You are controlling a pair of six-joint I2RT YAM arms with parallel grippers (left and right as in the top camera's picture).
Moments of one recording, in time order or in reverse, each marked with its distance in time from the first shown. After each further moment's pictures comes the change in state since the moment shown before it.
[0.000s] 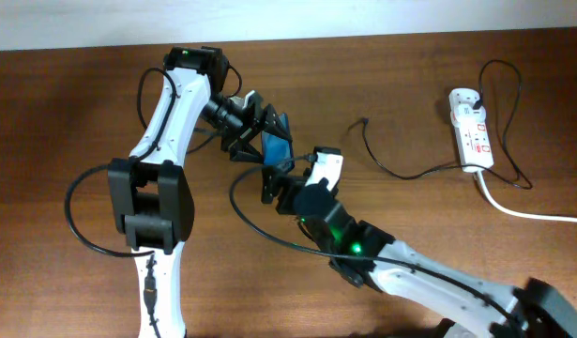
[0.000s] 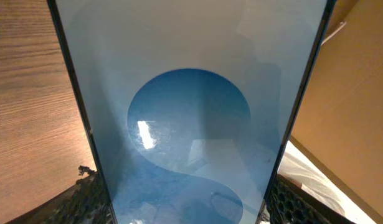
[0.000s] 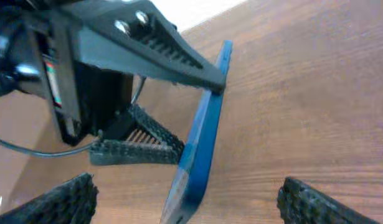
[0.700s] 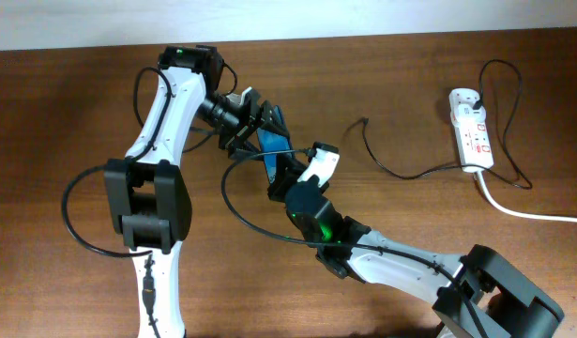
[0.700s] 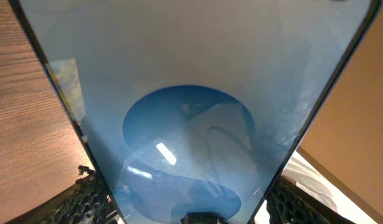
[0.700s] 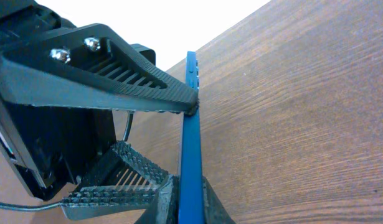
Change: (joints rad) left arm 0.013 0.000 0.006 -0.002 0.032 0.023; right arm -0.010 0.180 -0.004 0.283 0.086 0.072
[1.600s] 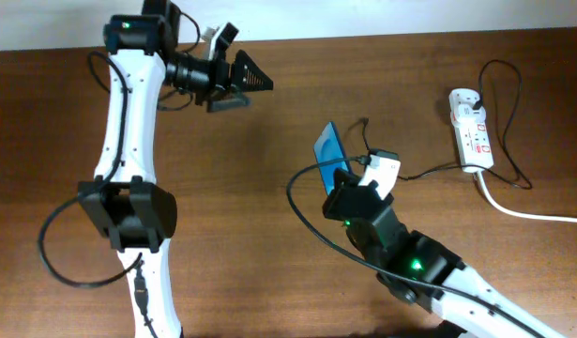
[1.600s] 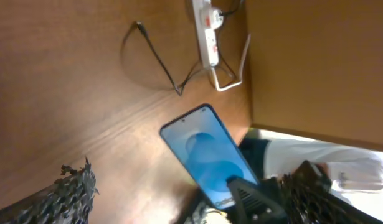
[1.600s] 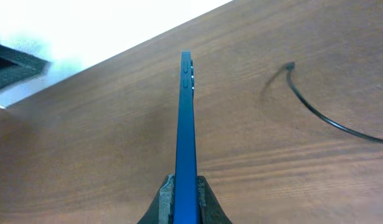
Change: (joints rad) left arm 0.105 -0.020 0.383 -0.055 0.112 0.330; right arm -0.082 -0.570 0.007 -0.823 -0.011 -0.083
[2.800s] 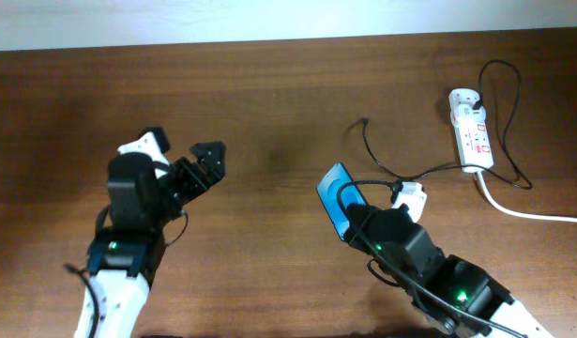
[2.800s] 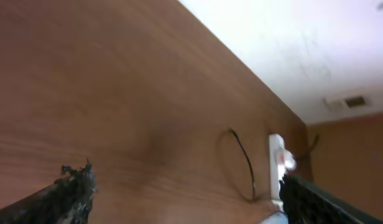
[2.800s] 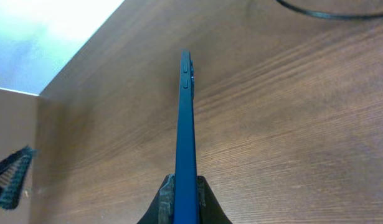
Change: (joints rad) left arm 0.002 -1.242 -1.788 1.410 -0.647 -0.825; right arm 0.000 -0.204 -0.006 -0.322 -0.203 0.320
